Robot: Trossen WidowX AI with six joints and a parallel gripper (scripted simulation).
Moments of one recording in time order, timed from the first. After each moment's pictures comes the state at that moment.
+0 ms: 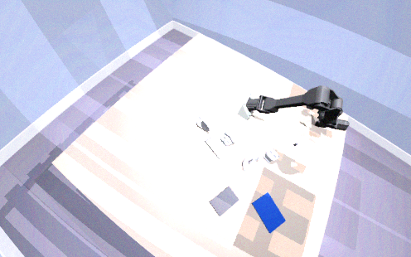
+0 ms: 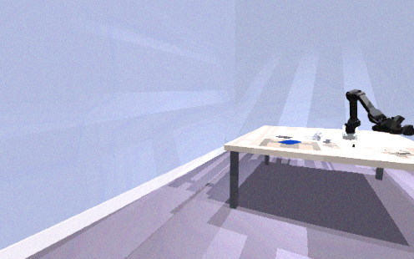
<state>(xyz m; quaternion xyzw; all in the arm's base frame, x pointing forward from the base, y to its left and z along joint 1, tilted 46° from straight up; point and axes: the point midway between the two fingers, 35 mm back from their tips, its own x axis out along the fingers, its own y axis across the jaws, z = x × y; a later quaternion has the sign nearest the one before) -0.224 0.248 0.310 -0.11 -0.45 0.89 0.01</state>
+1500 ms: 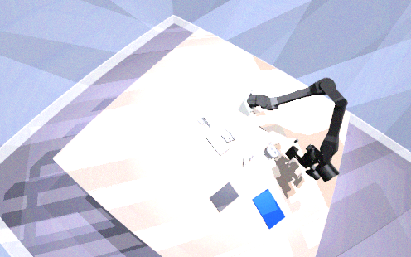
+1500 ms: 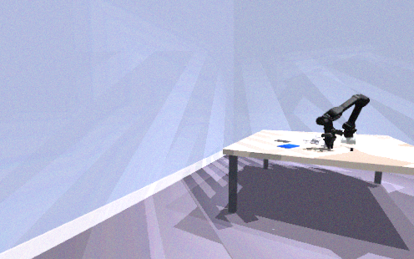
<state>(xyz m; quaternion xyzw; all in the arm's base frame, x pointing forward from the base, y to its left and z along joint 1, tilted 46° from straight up) 0.195 0.266 0.276 -0.55 -0.25 0.65 0.45</state>
